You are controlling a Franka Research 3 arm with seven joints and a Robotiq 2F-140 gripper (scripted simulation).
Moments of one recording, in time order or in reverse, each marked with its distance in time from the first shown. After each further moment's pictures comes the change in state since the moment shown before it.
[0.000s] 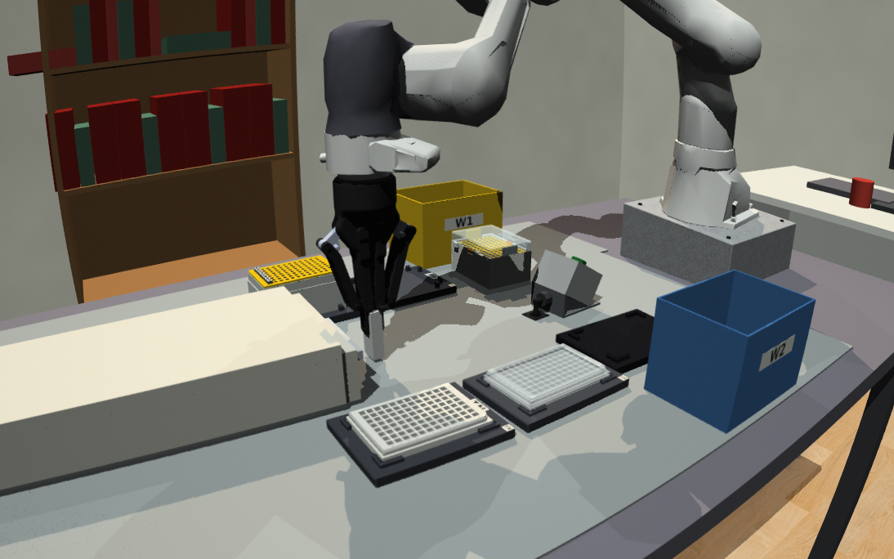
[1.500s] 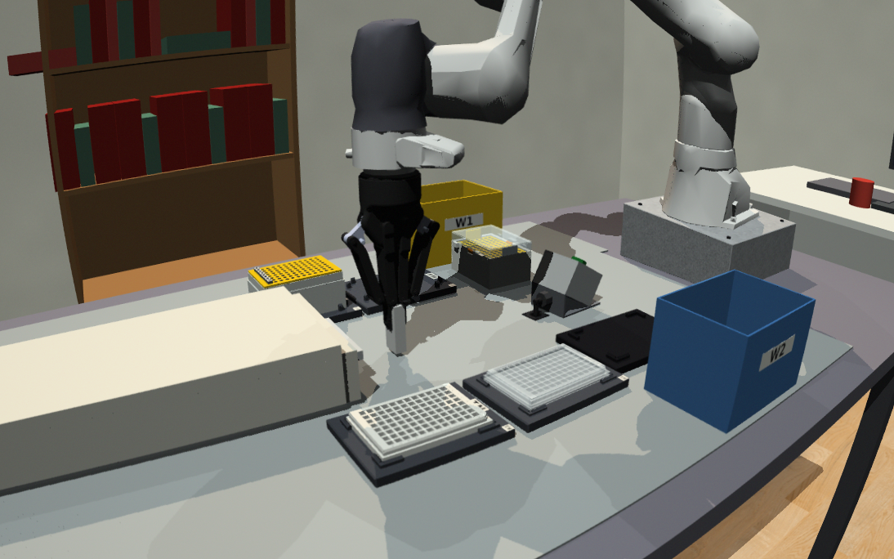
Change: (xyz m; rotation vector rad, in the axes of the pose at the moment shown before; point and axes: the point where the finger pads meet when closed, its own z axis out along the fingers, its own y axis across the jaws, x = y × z) arm 0.002 -0.031 -0.001 -0.008 0.003 0.004
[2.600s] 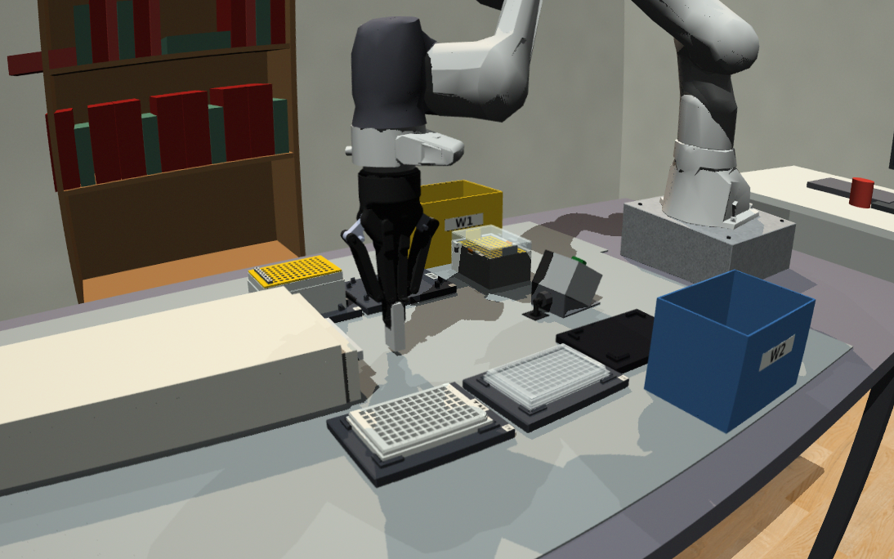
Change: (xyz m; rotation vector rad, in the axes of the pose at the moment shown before) arm -0.002 0.000 -0.003 -0.003 -0.002 0.002
